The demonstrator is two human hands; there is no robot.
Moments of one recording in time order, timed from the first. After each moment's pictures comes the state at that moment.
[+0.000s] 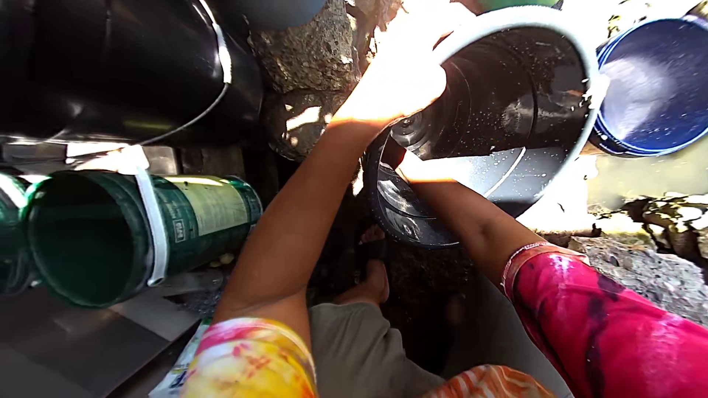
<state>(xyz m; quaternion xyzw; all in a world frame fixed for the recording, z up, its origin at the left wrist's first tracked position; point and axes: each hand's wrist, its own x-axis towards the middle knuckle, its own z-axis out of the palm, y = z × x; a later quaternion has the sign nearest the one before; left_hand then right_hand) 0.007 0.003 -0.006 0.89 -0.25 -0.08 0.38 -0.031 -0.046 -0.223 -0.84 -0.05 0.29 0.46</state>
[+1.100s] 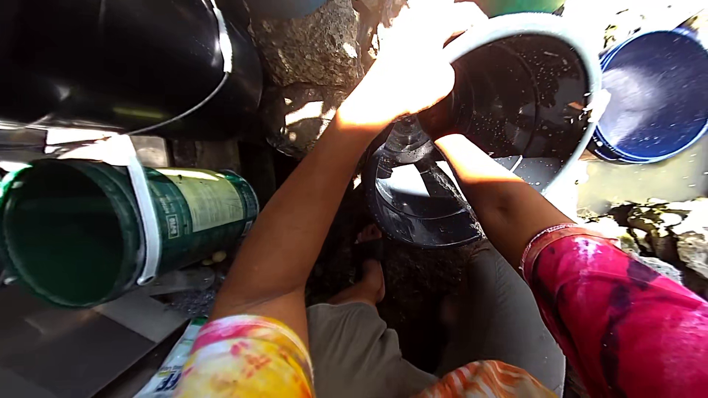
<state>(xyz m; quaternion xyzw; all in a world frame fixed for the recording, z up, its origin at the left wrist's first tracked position) 0.008 0.009 -0.007 0.88 -0.27 -0.08 0.39 0.029 -0.128 -0.202 -0.96 -0.07 0.23 0.15</state>
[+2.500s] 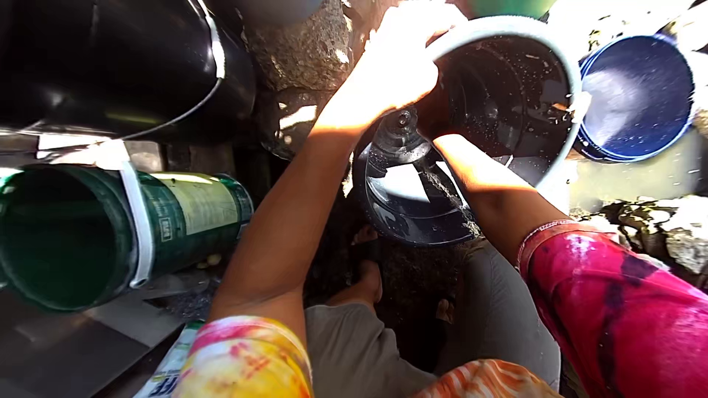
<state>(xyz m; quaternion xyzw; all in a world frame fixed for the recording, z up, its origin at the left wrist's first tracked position) 0.018 0.010 -0.008 0.88 -0.28 -0.08 0.38 0.043 -0.164 -0.274 -0.99 -0.09 0.09 0.11</state>
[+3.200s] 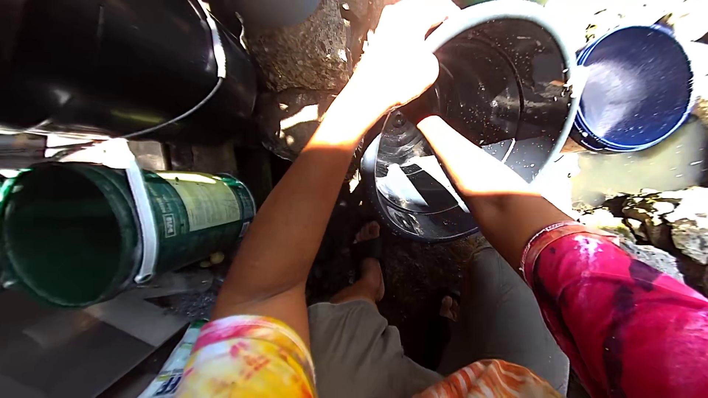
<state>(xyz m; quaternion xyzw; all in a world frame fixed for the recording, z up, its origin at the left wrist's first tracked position) 0.011 0.004 -0.008 0.89 -0.24 -0.07 0.38 0.039 -0.108 -0.191 -0.93 -0.03 0.09 0.34</state>
